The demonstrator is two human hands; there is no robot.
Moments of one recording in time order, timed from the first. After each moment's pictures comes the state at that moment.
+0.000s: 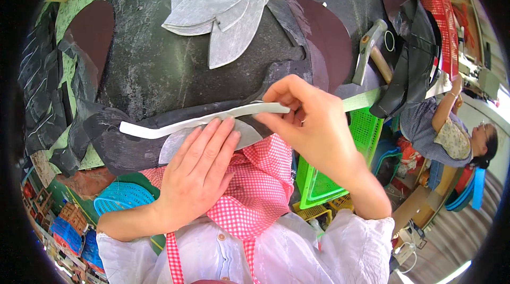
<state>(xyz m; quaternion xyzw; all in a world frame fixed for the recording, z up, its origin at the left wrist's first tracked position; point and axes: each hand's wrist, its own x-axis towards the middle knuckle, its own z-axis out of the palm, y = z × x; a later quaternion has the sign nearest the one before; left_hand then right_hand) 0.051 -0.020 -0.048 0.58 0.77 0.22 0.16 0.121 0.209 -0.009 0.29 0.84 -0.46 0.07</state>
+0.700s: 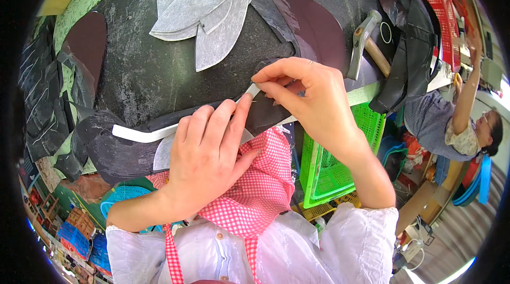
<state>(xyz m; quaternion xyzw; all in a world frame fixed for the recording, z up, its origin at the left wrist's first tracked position) 0.048 0.033 -0.041 0.55 0.80 0.21 0.10 0.117 0.238 -0.025 0.26 0.82 -0.51 0.02</state>
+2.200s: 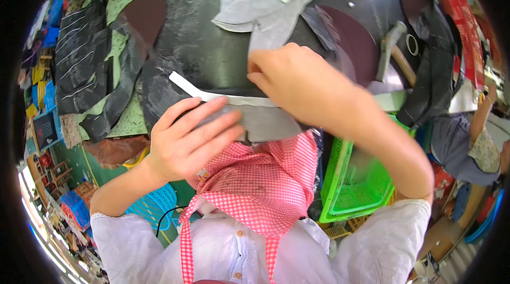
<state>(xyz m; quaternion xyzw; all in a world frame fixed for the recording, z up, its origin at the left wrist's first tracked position) 0.013 -0.037 -0.034 0.65 0.72 0.23 -0.07 0.065 0.217 -0.006 -0.01 0.93 -0.34 0.17</state>
